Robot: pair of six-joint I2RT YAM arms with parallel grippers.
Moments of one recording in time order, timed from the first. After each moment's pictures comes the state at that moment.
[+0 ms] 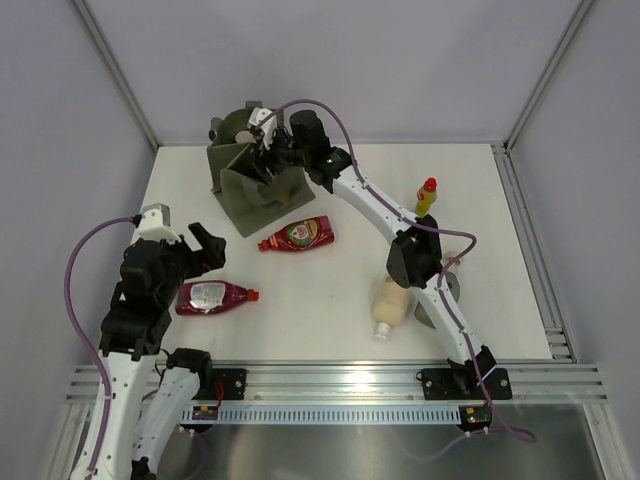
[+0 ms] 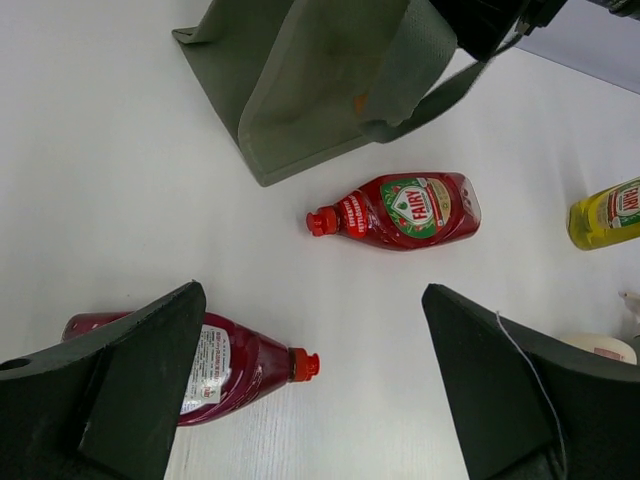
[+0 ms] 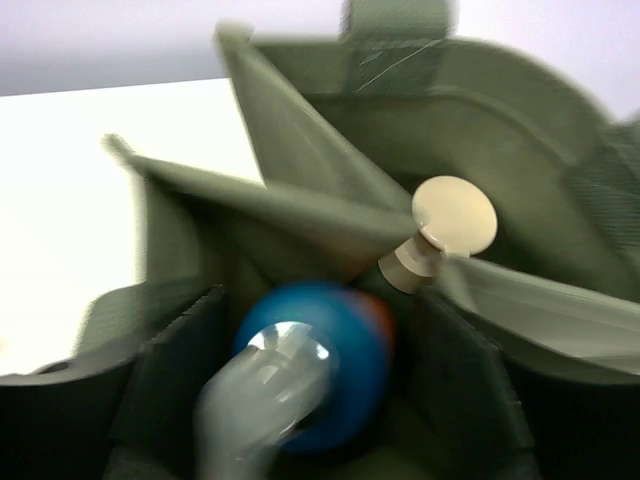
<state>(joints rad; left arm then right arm) -0.14 0.54 0.83 -0.64 -0.03 -0.39 0.69 2.50 2.52 -0.24 -0.49 -0.33</state>
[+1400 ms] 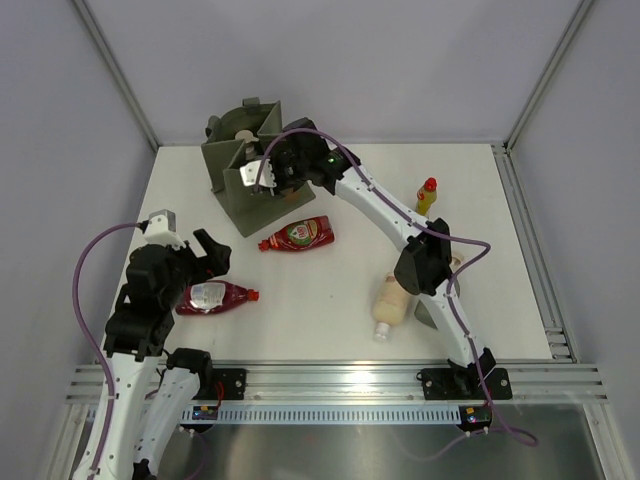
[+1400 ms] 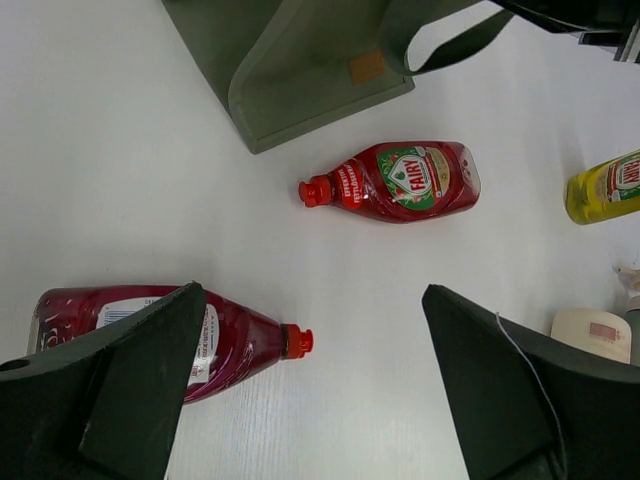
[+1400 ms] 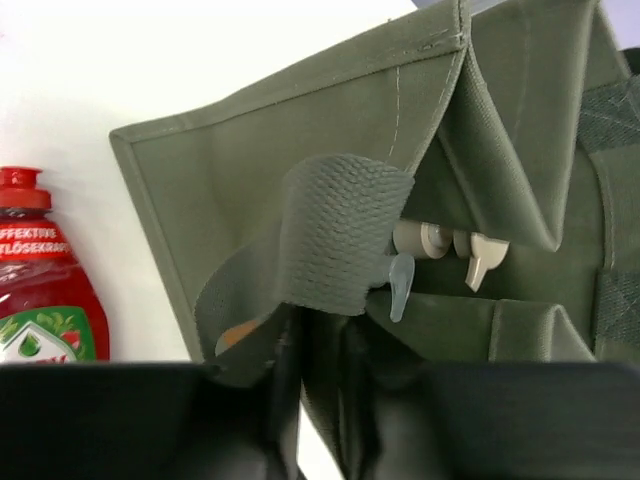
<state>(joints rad) -0.14 0.52 0.77 -0.66 0.02 -0.42 0.74 2.37 2.45 -0.66 -0.46 -1.22</state>
